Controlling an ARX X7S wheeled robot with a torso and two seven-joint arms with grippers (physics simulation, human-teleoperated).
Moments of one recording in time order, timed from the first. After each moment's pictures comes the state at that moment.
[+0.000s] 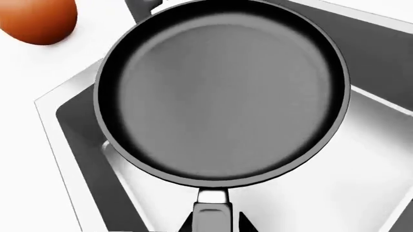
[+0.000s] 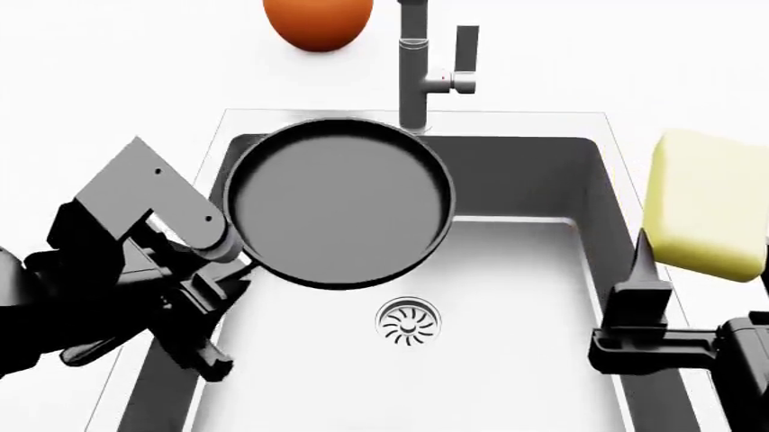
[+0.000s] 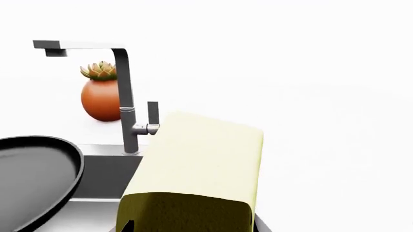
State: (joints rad) left arm -1.19 -0.52 0.71 0.11 -0.98 -1.26 -0.04; right arm 0.43 0.51 0.35 -0.66 0.69 1.15 0.11
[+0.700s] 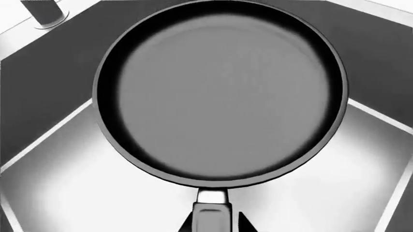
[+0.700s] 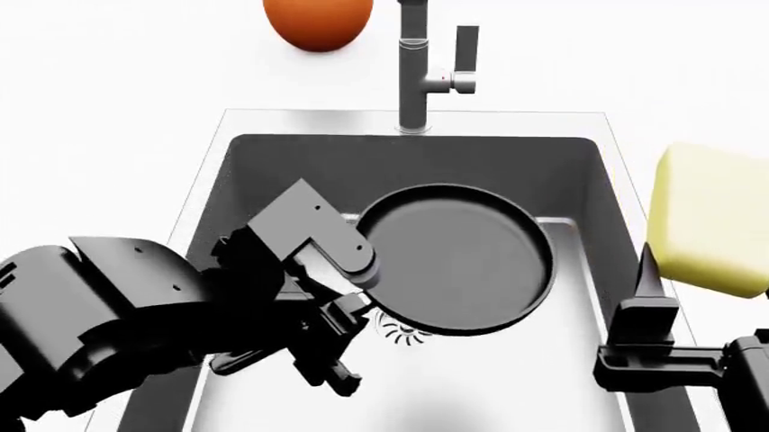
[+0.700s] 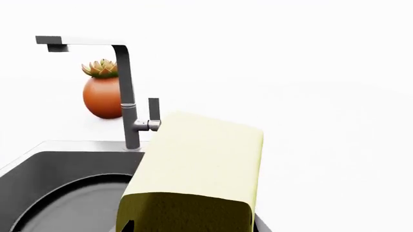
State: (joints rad) left arm -1.22 -0.20 0.95 -0.41 -0.76 -0.96 0.19; right arm 0.39 0.52 0.38 -0.68 0.72 1.14 0.11
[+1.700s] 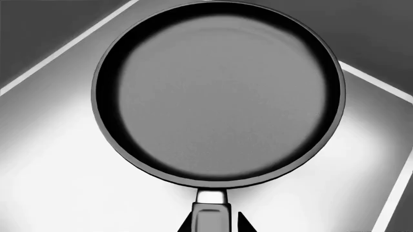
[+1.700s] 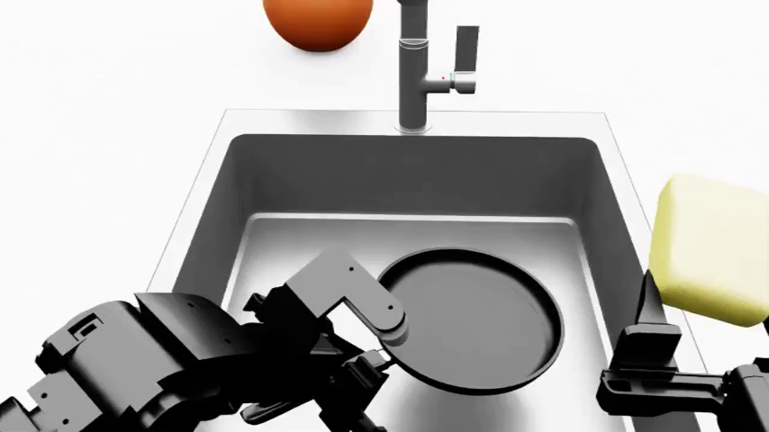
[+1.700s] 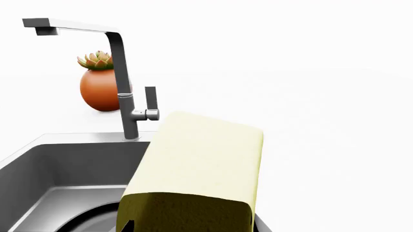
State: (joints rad) left arm -1.14 -0.10 1.03 -0.61 -0.71 -0.83 0.24; right arm 0.30 0.50 0.40 -0.65 0.72 1.06 0.10
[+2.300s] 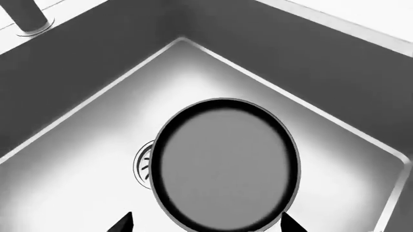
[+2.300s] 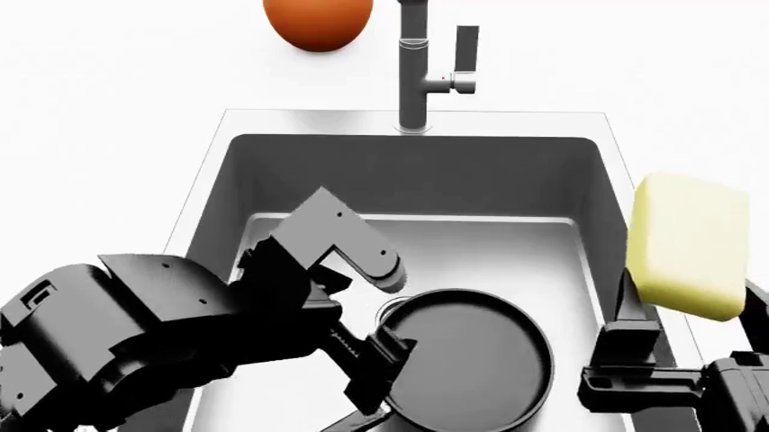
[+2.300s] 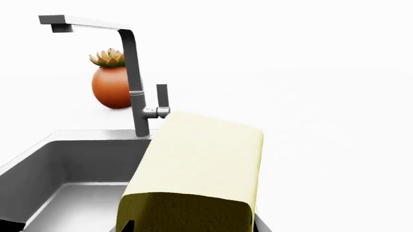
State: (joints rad) left arm -1.18 -0.14 0.93 -0.46 -0.77 -0.90 0.15; right arm 0.32 0.50 0.36 -0.64 0.73 1.06 0.10
